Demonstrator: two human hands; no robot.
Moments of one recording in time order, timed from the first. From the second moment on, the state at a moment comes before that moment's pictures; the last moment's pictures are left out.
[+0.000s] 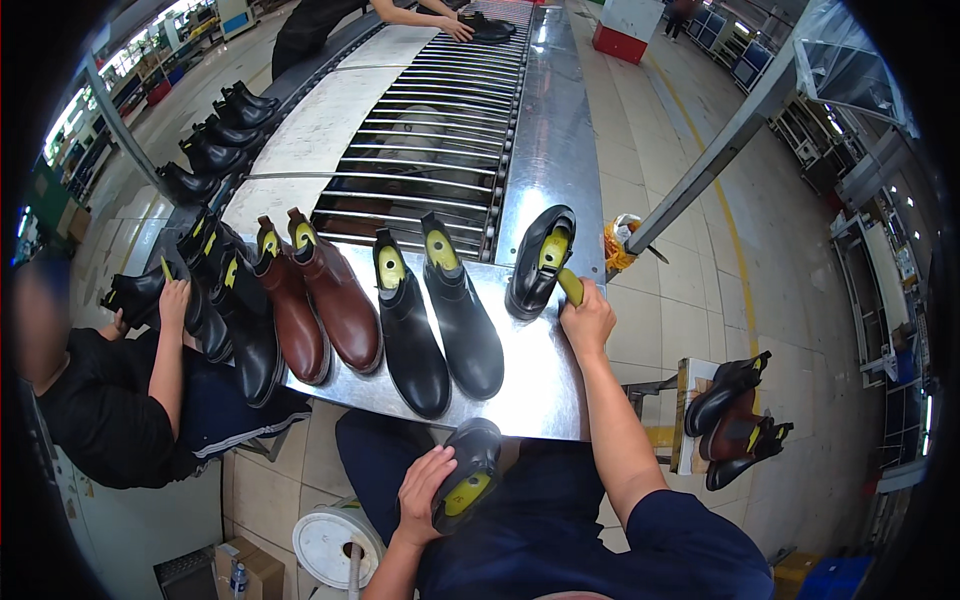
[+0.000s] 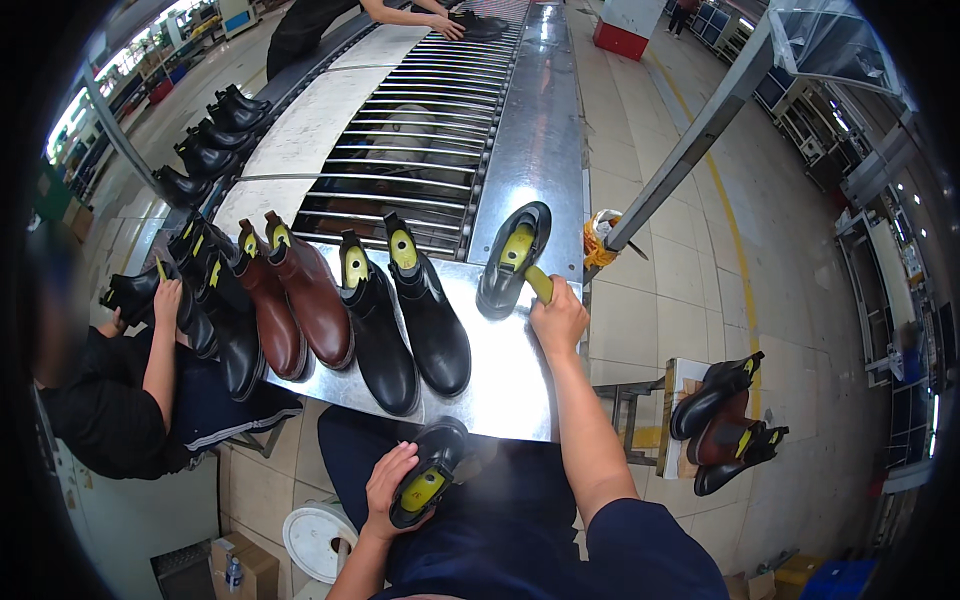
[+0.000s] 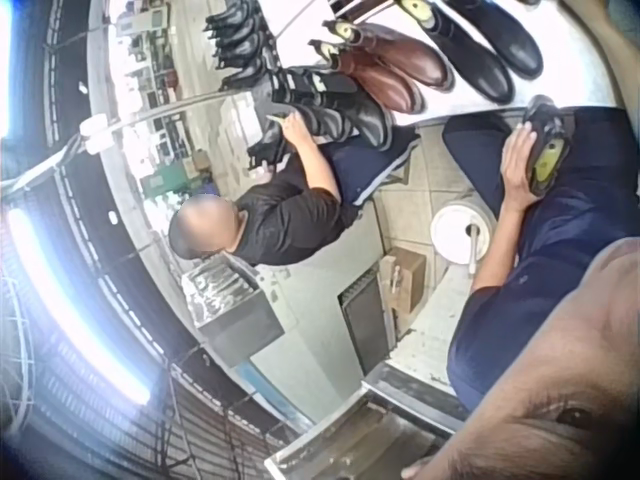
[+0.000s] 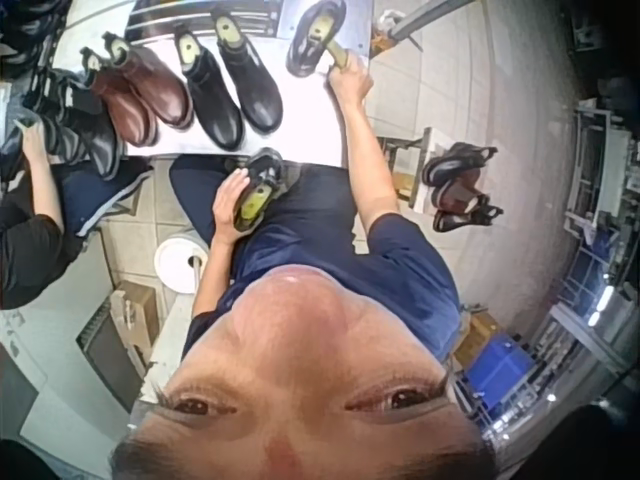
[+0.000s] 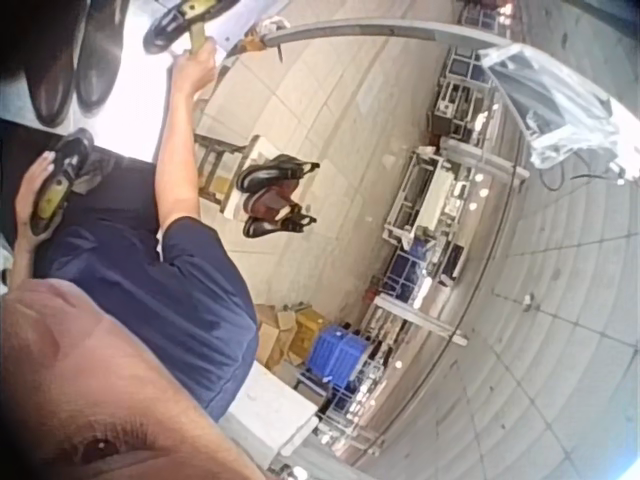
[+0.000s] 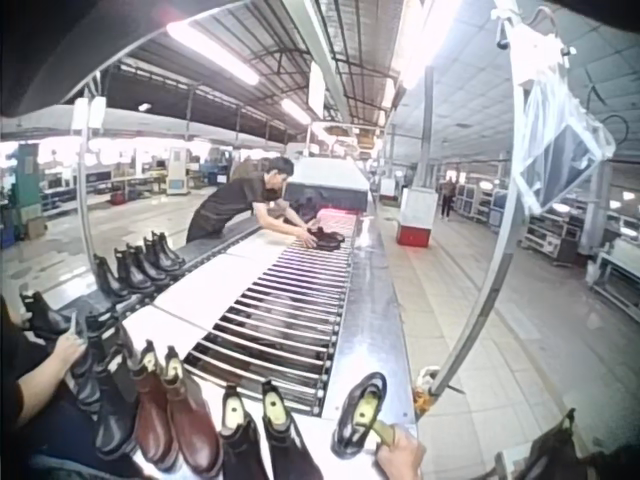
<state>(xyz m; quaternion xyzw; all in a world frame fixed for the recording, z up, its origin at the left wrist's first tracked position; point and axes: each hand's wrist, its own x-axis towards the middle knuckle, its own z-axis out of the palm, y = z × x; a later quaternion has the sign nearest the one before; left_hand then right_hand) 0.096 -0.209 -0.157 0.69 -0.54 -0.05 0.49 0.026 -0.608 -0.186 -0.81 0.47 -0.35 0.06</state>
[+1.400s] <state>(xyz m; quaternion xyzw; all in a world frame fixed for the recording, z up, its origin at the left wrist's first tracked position) 0.098 -0.206 -0.158 0.69 -0.53 -0.05 0.48 0.026 -0.607 -0.185 -0.82 0.45 -0.35 0.06</state>
